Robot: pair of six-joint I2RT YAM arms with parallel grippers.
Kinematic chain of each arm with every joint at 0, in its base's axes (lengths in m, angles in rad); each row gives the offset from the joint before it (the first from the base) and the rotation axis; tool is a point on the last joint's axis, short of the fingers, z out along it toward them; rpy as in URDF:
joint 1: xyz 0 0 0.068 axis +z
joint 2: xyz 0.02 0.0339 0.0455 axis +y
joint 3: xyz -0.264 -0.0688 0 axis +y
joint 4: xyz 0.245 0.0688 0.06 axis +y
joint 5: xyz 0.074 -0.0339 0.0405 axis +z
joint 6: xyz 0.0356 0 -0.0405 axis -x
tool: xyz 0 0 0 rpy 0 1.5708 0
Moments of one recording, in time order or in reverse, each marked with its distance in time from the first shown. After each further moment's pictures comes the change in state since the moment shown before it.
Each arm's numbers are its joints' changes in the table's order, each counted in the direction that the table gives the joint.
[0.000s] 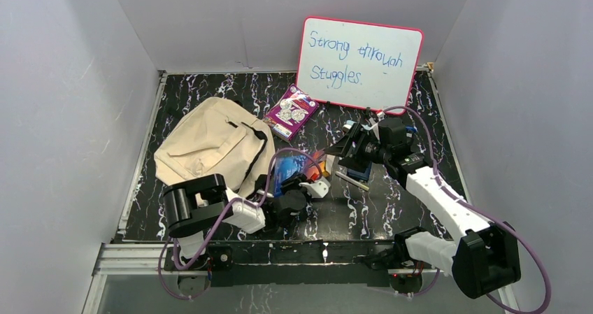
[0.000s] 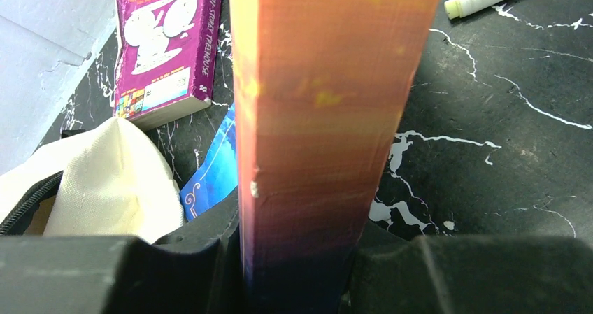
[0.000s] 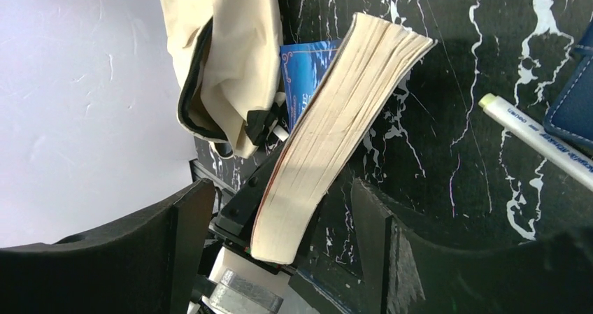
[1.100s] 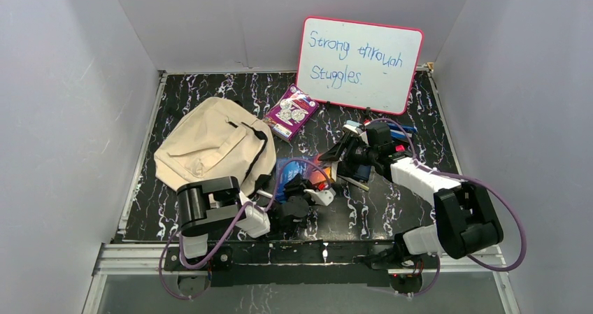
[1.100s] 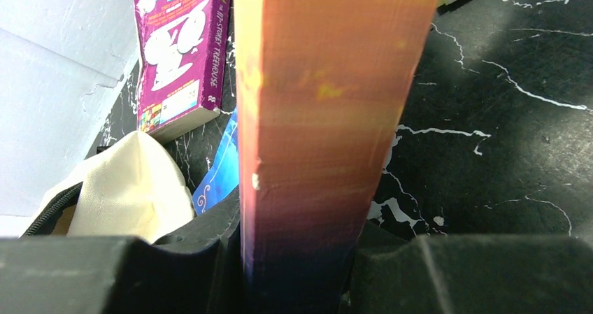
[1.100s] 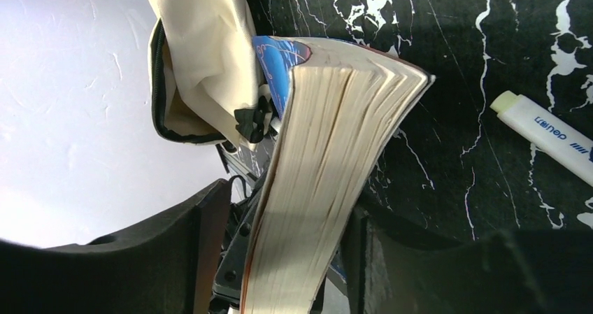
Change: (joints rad) left arm -0.051 0.095 -0.006 -0.127 0.068 -0.138; right arm 0.000 0.268 0.079 -0.232 0.132 -0.166
